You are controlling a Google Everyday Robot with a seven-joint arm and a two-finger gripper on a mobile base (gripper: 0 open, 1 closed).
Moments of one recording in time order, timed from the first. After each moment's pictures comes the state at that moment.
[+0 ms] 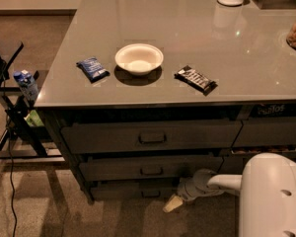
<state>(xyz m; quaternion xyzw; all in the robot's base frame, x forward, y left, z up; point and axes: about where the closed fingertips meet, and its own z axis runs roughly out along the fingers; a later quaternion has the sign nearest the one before) 0.543 -0.137 0.219 -0.44 0.86 0.18 0.20</state>
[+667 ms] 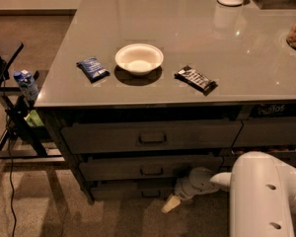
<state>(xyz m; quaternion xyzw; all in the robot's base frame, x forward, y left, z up) 0.548 -0.131 0.199 -0.46 0.85 0.18 0.18</state>
